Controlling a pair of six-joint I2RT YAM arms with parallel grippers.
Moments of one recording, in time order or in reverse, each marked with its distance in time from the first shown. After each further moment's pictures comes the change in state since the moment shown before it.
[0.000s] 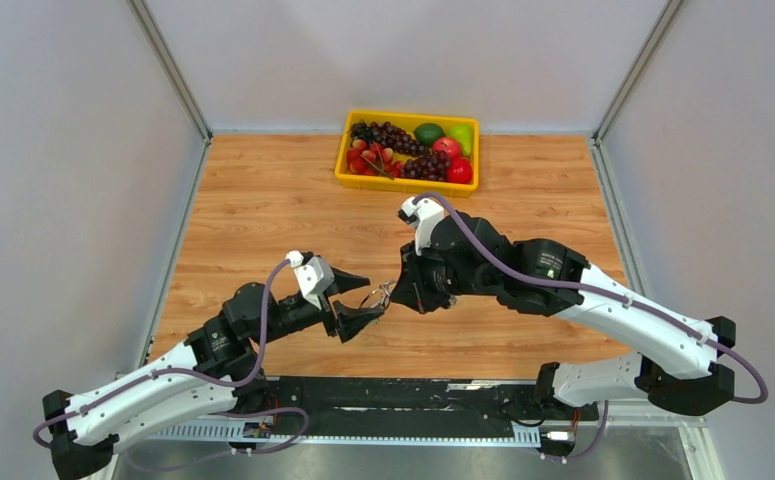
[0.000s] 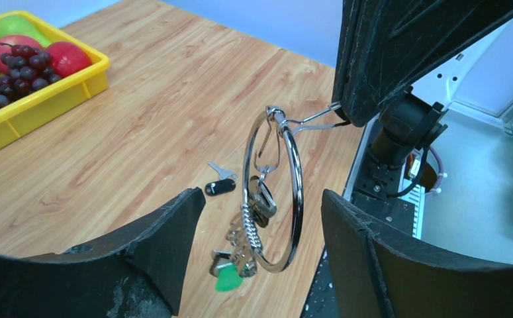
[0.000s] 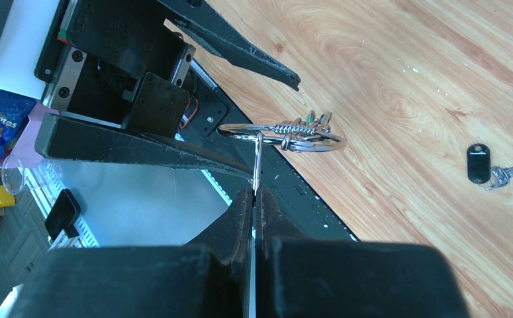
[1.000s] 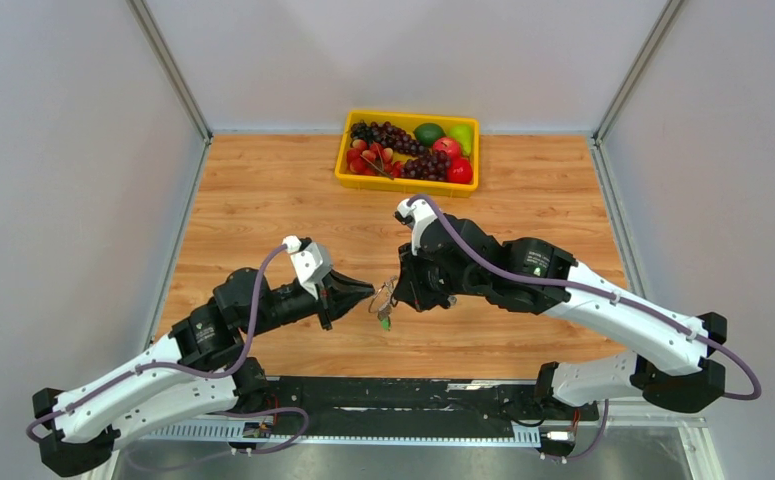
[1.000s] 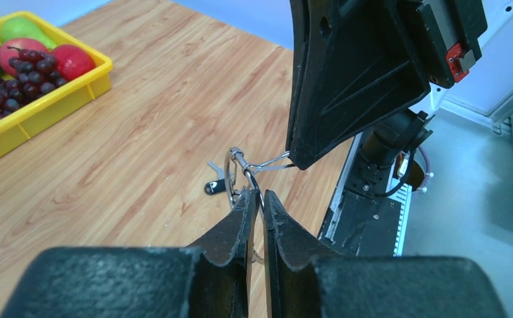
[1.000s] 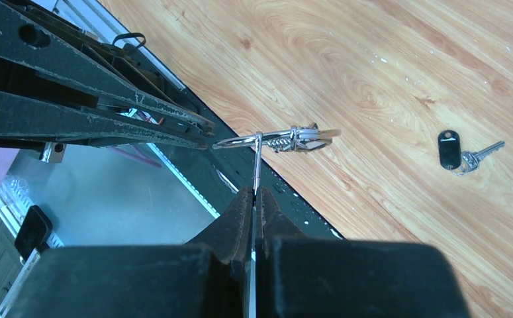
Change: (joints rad) left arm -0.006 0.053 0.199 -0.187 -0.005 0.001; right arm 0.000 0.029 0.002 -0.034 0.074 0.005
